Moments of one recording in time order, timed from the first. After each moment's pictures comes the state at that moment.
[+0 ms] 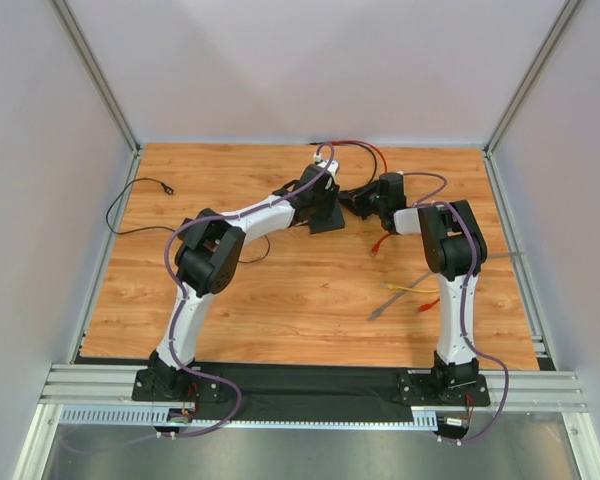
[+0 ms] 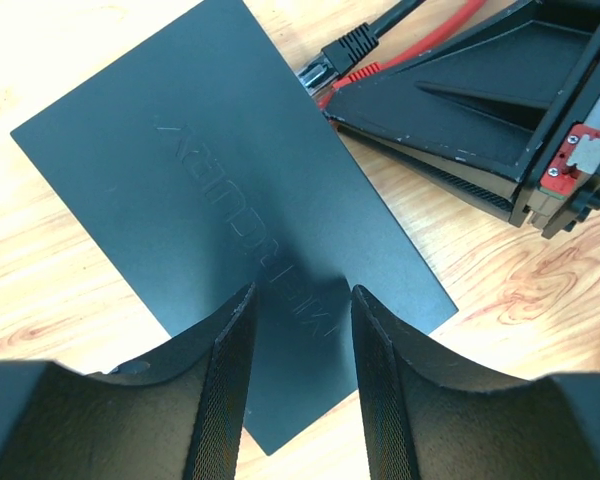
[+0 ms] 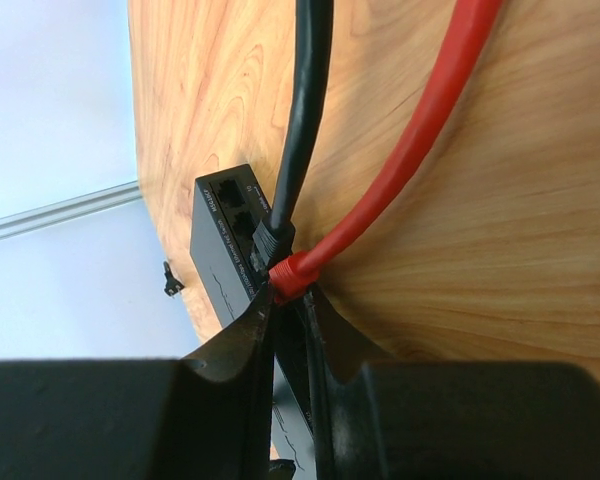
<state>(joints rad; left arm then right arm) -0.66 2.24 1.71 -0.18 -0.10 -0.24 0.21 2.25 1.30 0.43 -0.31 1.29</state>
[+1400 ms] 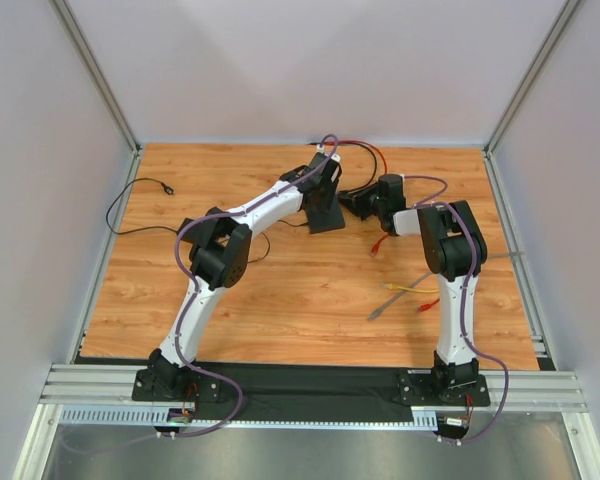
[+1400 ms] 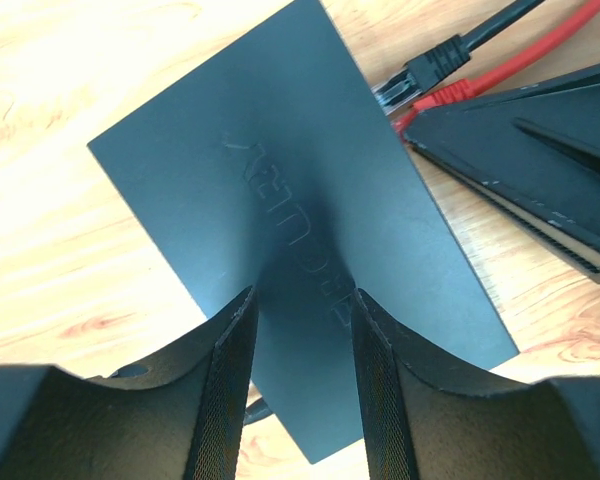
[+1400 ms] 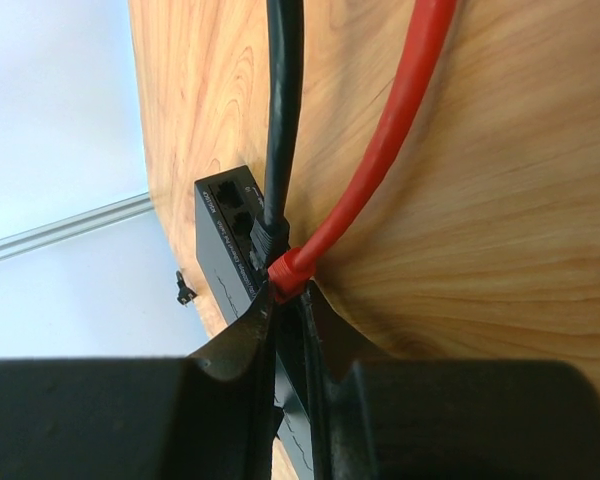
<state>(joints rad) -0.65 2.40 2.06 -0.53 -0.19 -0.23 0.21 2.25 1.28 0.44 -0.28 1.34</state>
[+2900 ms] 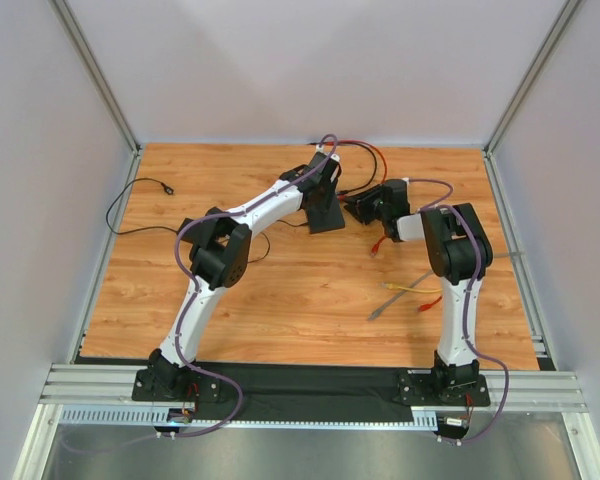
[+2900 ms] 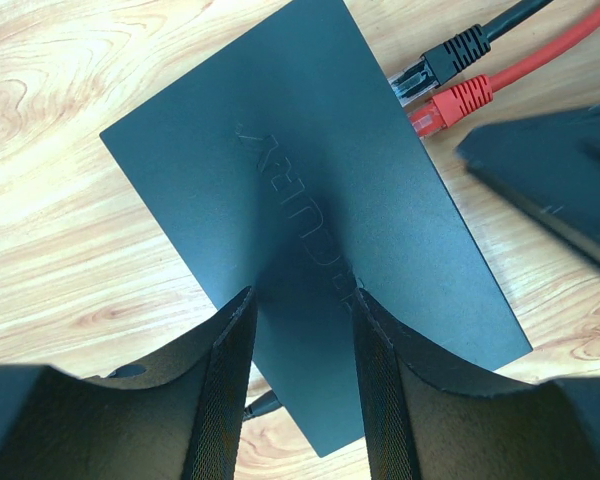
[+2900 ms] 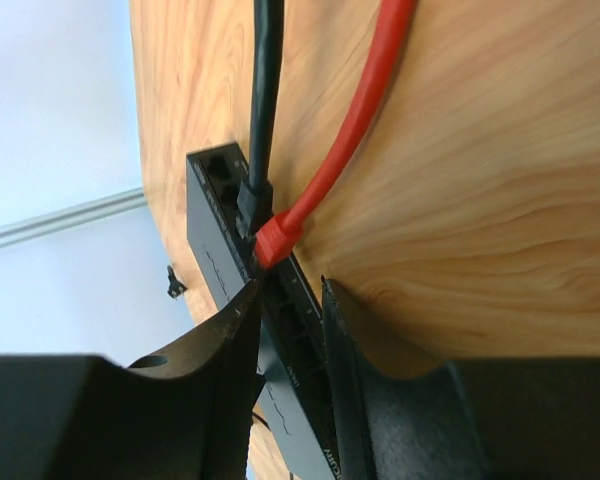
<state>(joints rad) -0.65 2.40 2.07 -0.57 -0.20 -0.23 0.20 2.19 1.18 0.51 -0.26 1.32</state>
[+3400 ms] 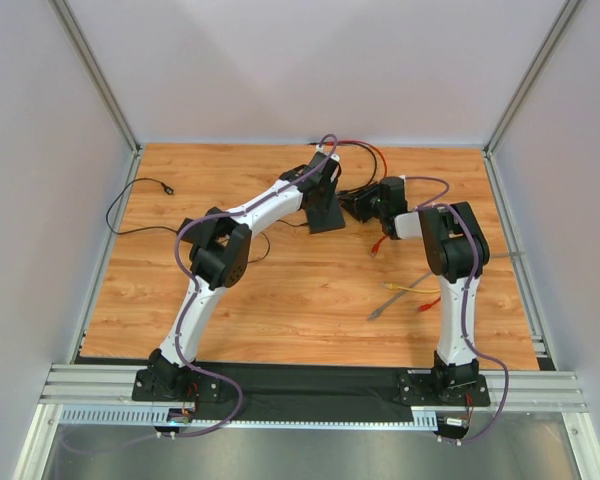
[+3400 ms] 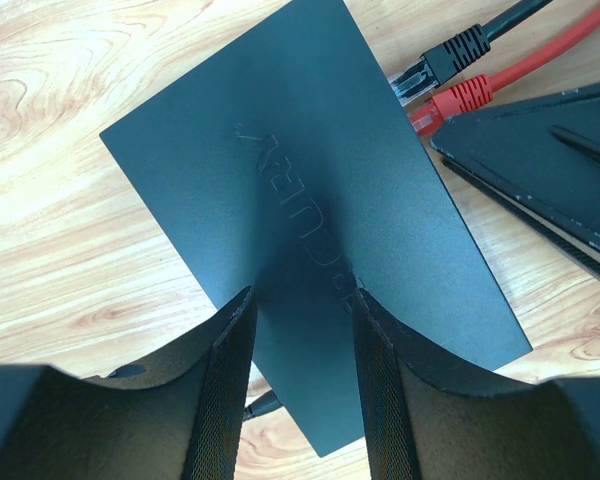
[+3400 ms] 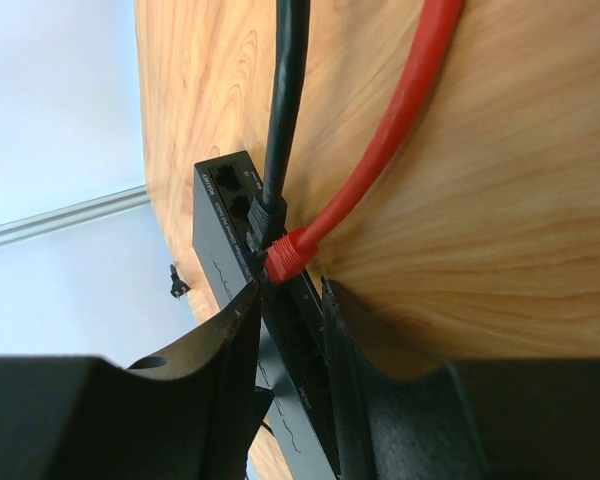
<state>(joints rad) -0.65 2.40 2.07 -0.57 -0.20 -0.23 0.22 2.22 1.22 0.49 -0.28 1.32</state>
